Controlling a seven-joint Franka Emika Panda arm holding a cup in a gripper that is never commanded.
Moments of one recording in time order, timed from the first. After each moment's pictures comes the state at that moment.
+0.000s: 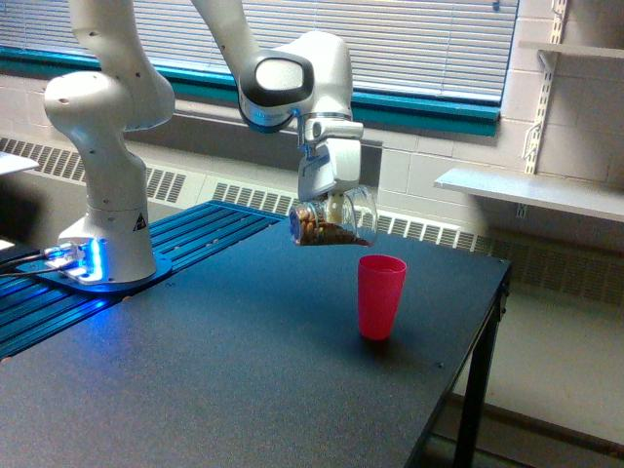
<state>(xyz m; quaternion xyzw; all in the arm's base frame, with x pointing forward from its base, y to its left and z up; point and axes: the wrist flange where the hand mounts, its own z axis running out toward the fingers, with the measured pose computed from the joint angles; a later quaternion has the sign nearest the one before) 0.439 0.001 0.310 0.98 -0.01 0.13 0.16</state>
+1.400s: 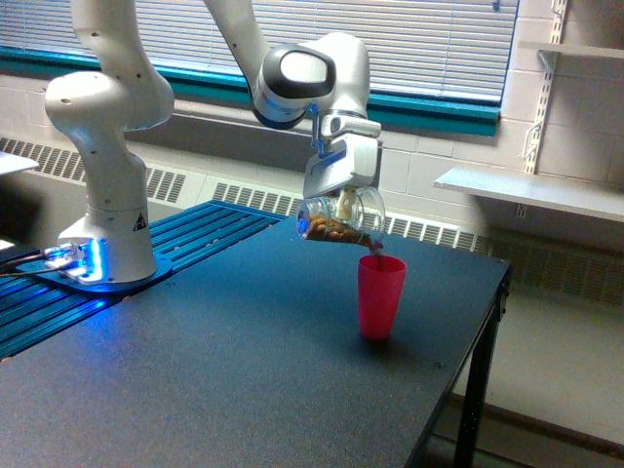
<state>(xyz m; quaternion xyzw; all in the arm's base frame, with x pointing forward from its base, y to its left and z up) 0.452 0.018 0.311 0.97 0.02 0.10 0.22</state>
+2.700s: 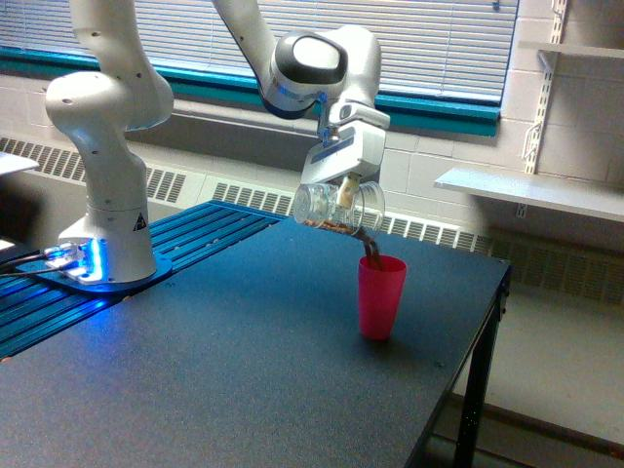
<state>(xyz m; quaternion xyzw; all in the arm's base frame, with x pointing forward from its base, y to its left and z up) 0.458 0.022 0.329 0.96 0.04 0.07 0.27</state>
